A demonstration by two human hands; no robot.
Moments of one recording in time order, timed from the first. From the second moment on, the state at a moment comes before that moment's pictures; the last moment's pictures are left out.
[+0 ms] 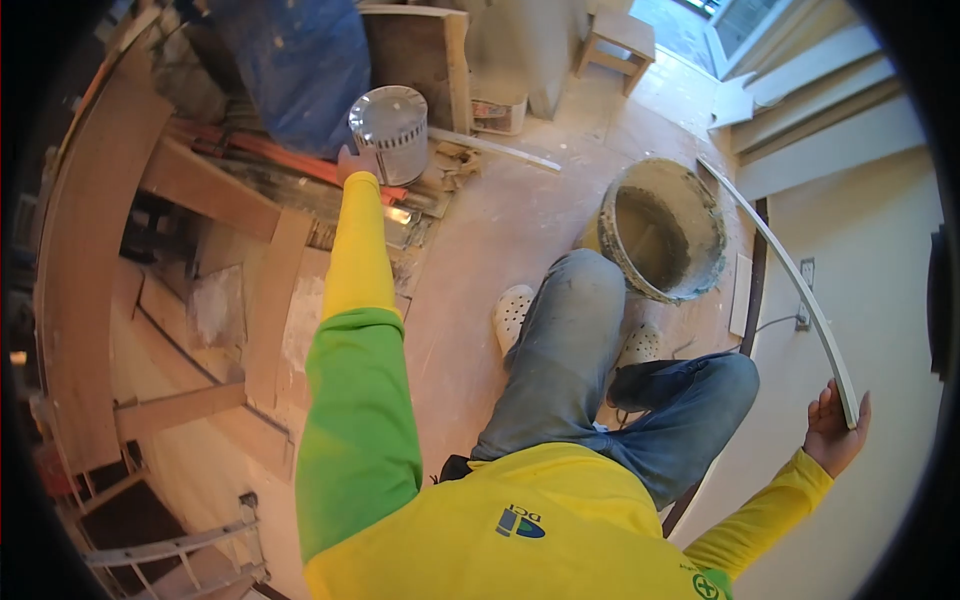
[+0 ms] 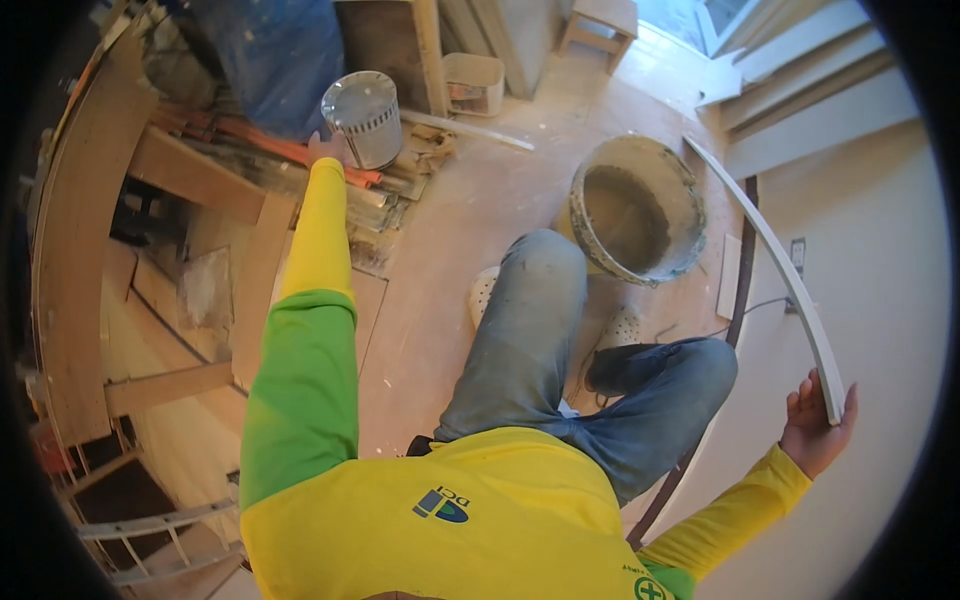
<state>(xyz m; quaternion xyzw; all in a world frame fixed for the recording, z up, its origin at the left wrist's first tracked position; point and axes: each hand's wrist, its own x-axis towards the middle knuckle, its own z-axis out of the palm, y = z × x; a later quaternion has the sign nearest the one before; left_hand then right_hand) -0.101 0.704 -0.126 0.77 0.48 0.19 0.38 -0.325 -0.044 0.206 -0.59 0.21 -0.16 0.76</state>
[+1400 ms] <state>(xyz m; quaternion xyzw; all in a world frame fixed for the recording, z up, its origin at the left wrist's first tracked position) 0.069 0.348 -0.196 0.95 -0.03 -0.18 0.25 -0.347 -0.075 0.184 -0.58 0.31 -0.25 0.71</state>
